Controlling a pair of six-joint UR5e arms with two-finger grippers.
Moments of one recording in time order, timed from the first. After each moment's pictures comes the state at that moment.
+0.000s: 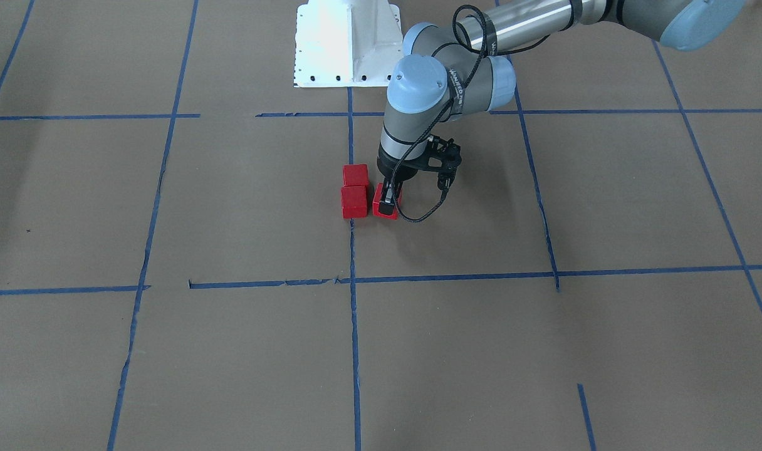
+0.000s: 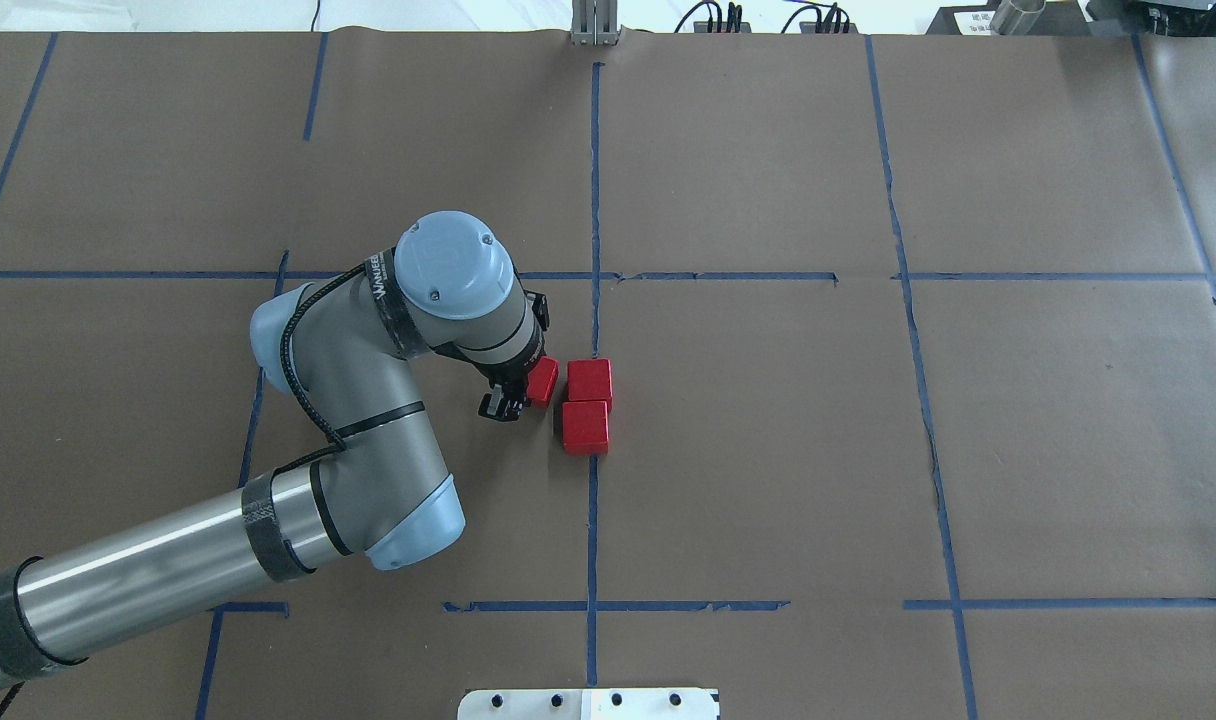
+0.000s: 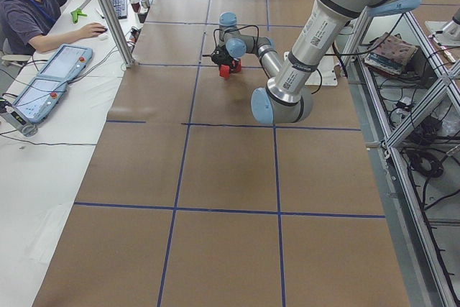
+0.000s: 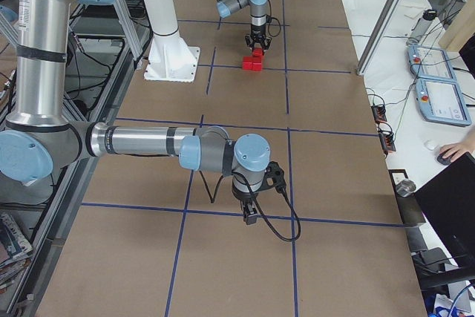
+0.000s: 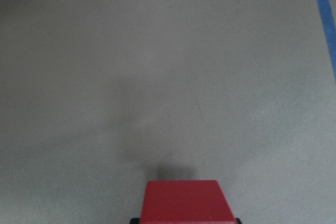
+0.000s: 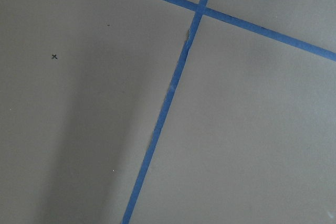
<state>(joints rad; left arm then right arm) -0.52 -2.30 -1.51 -1.74 -1.89 -2.51 1.59 -1.73 1.76 -1.68 2.31 -0.39</state>
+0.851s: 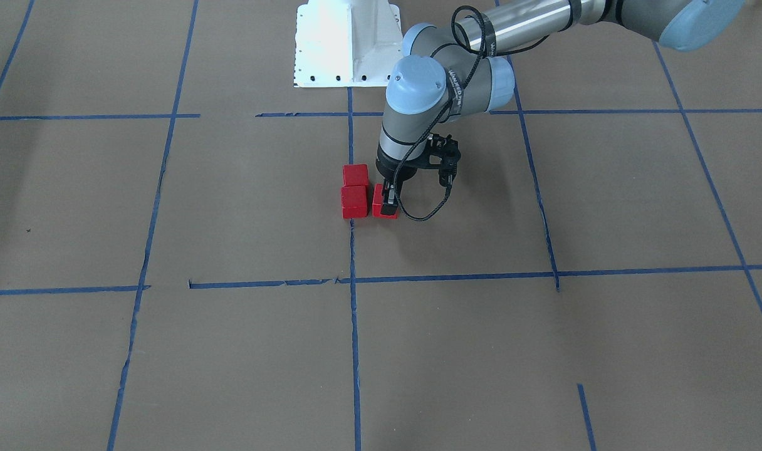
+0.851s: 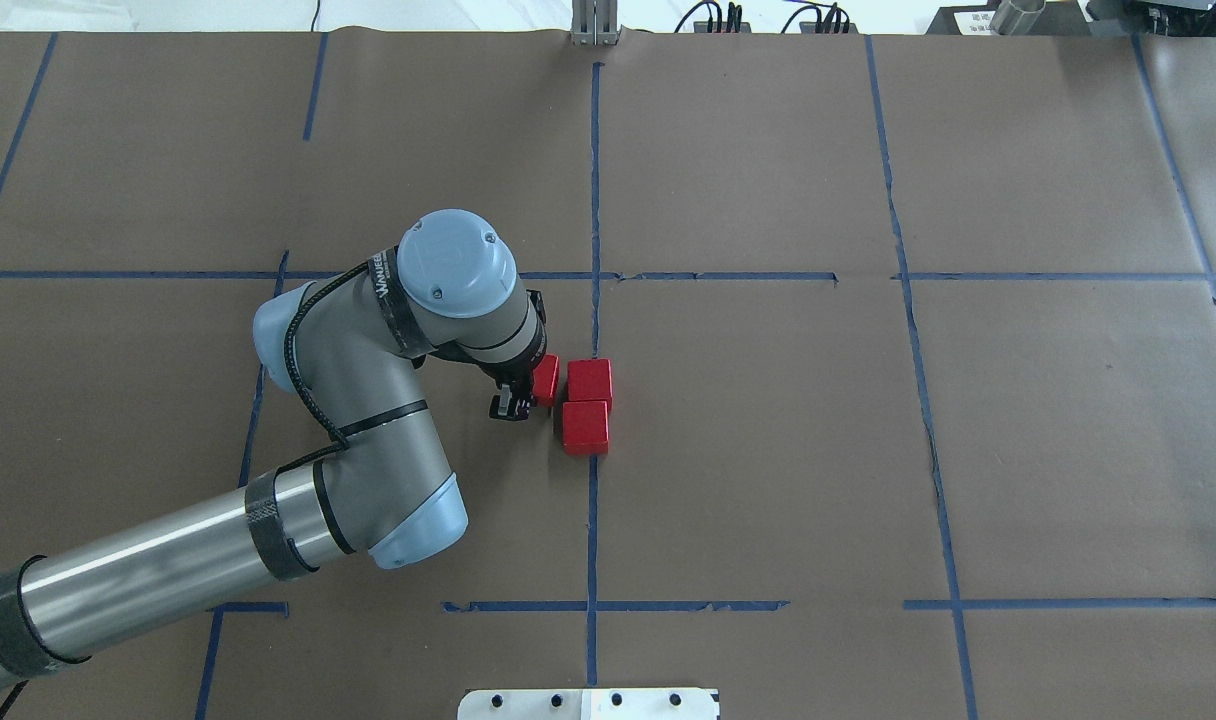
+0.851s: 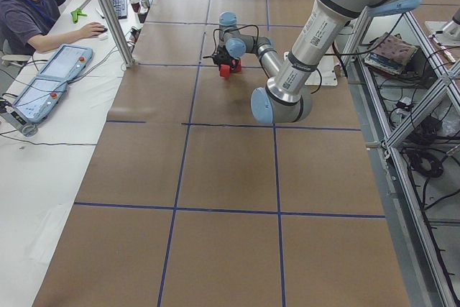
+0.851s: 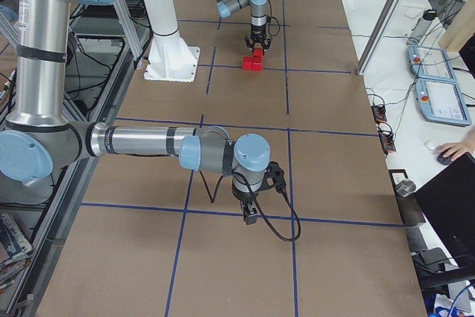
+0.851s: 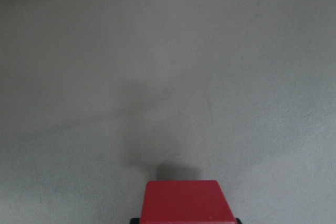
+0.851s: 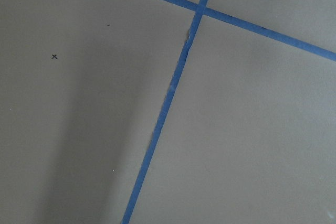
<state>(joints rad) -0.52 -2.31 -1.51 -1.74 -1.89 -2.67 1.59 -1.73 1.76 -1.68 2.31 -0.39</state>
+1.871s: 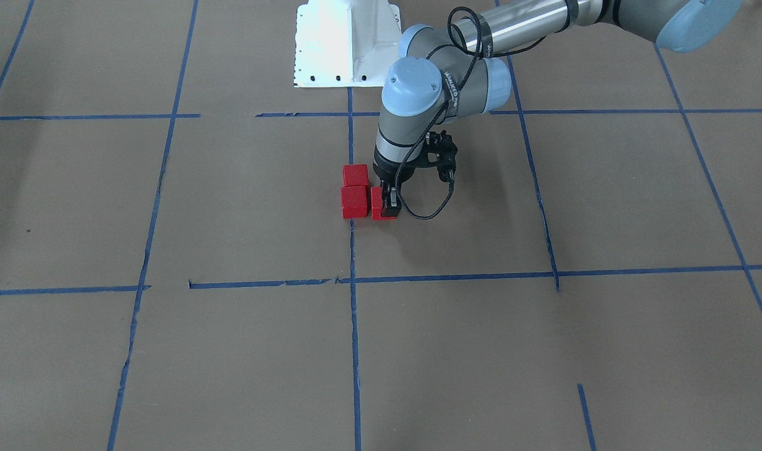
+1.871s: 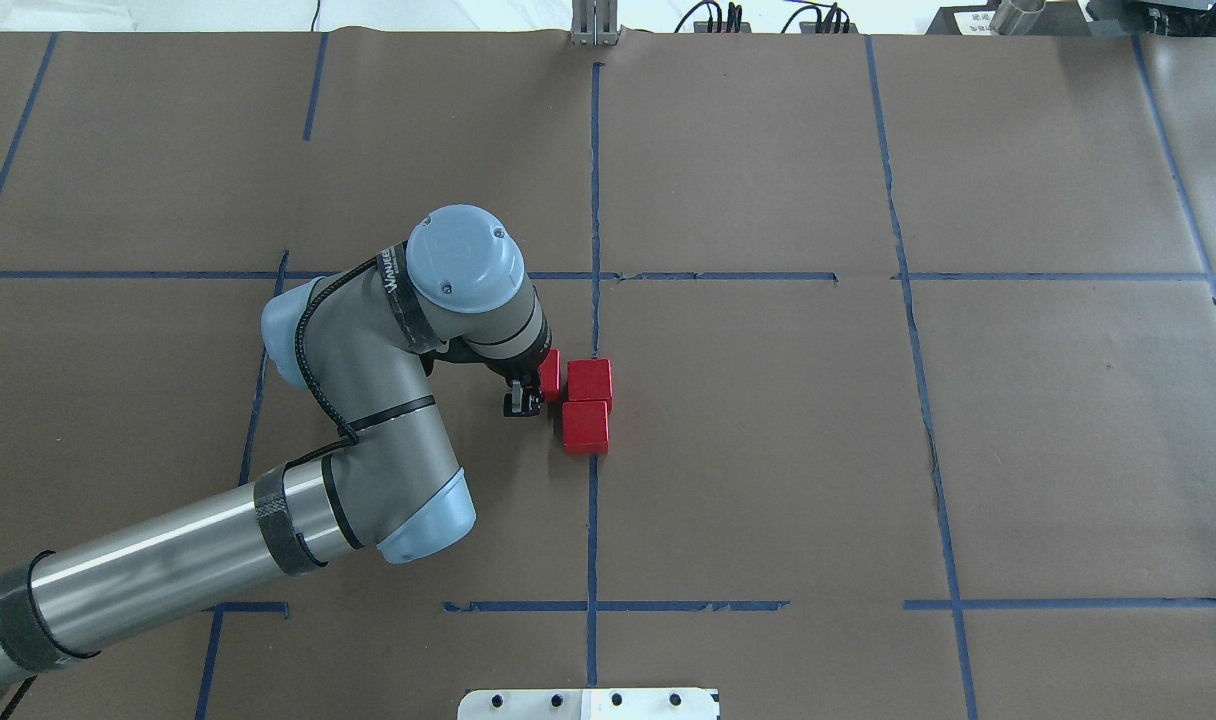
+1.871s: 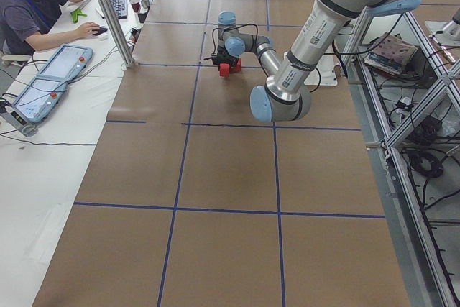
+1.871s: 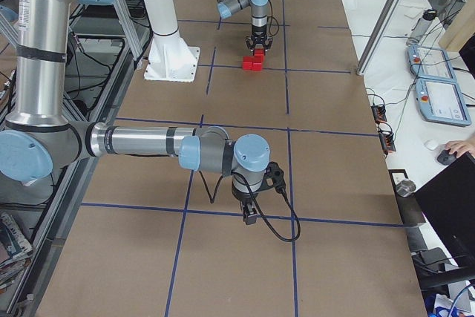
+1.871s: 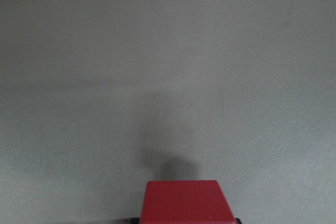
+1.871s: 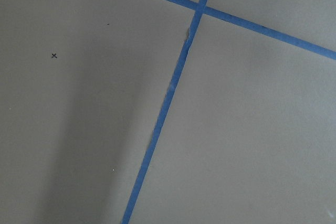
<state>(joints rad) -0.53 -2.33 -1.49 -1.74 -1.89 -2.79 1.59 -1.73 1.76 -1.68 2.31 -0.39</state>
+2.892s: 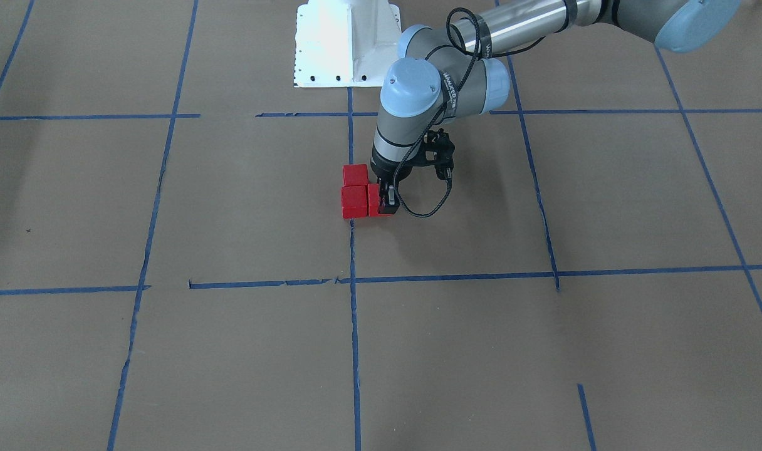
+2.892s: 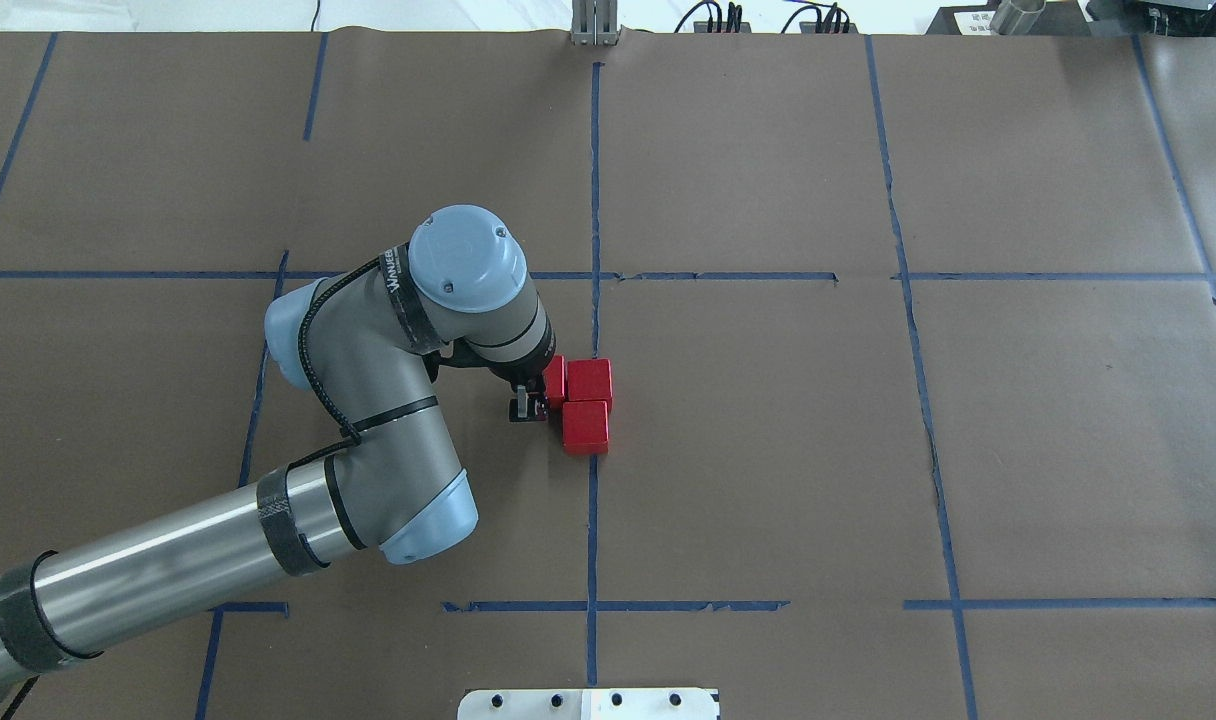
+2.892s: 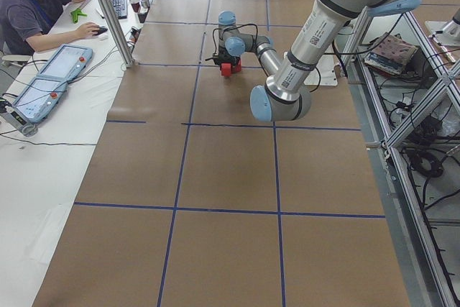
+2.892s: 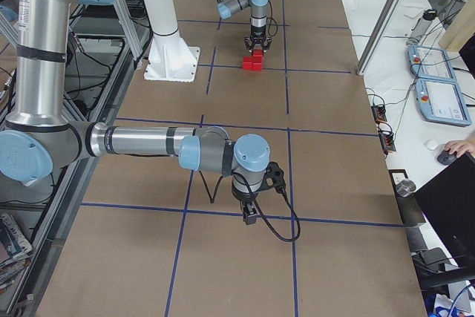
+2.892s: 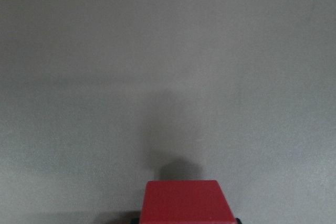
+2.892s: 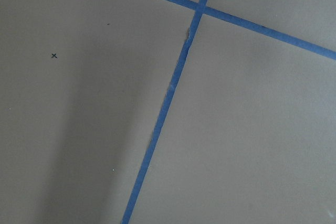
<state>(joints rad) -0.52 -2.33 -1.49 -1.74 -1.92 -2.82 1.59 -1.73 1.76 -1.68 2.31 -0.39</state>
